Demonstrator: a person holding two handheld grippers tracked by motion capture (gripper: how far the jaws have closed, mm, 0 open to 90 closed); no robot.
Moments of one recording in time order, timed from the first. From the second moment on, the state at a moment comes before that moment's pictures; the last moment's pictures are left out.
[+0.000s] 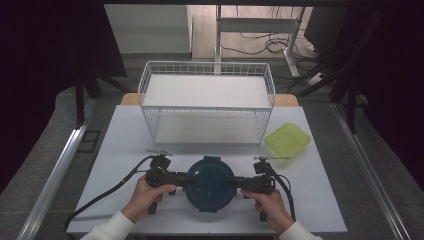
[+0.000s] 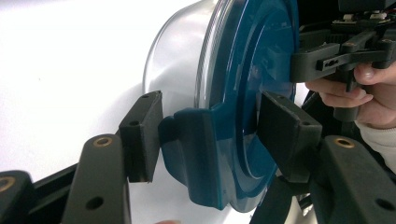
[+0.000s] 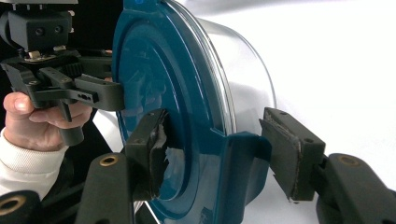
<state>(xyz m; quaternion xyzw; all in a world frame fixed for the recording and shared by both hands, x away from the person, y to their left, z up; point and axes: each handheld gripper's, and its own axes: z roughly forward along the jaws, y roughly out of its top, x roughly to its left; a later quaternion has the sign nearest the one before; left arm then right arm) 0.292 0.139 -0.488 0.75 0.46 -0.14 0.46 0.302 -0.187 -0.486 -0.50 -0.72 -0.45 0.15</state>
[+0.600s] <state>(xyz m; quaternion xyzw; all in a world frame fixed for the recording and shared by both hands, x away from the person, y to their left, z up) 0.294 0.138 -0.472 0.76 0.44 -0.12 0.46 0.304 -0.188 -0.467 -0.48 -0.73 -0.47 0.12</state>
